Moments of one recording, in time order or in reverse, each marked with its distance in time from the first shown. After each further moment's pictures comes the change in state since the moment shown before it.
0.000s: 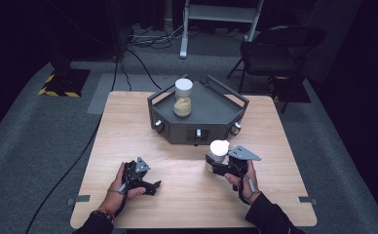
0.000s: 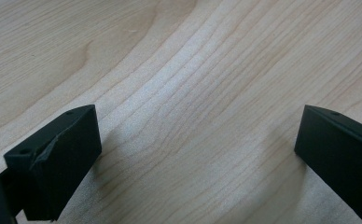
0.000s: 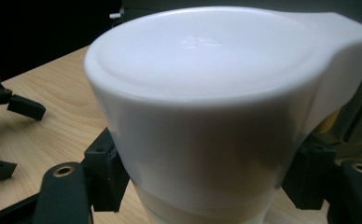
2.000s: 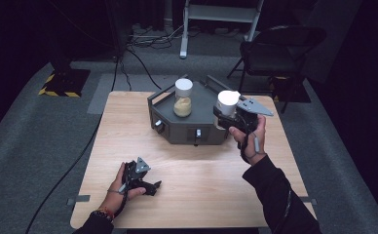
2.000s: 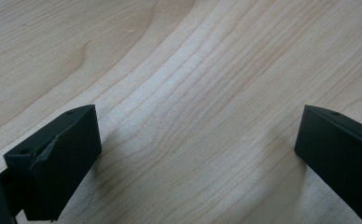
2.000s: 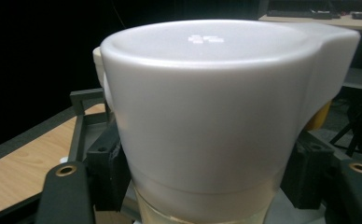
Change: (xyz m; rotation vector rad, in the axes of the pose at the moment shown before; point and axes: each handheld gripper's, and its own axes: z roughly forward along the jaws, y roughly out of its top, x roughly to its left) left arm 0.000 0.000 0.000 0.000 -0.004 0.003; right arm 0.005 0.130 0.006 -0.138 -0.184 -0.045
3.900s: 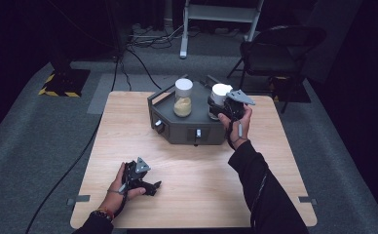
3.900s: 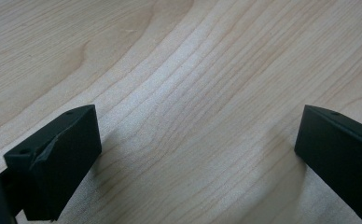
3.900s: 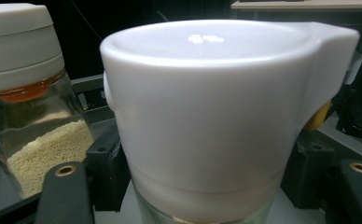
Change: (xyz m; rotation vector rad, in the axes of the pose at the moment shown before) left arm 0.001 0.000 0.000 0.001 -0.003 0.005; right arm -0.008 -0.025 0.080 0.018 -0.103 0.072
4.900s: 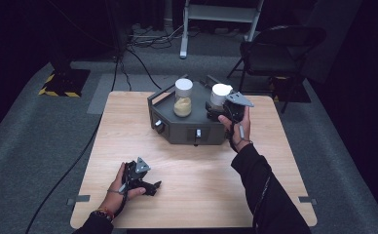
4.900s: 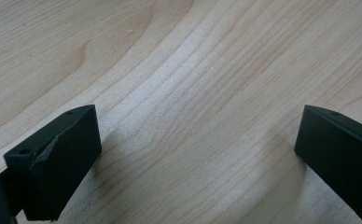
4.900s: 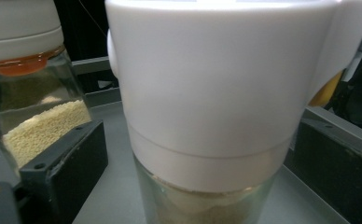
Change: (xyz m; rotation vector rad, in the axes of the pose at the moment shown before) left arm 0.000 0.000 0.000 0.000 0.000 0.000; right arm 0.001 -0.002 -0.003 0.034 0.001 -0.037
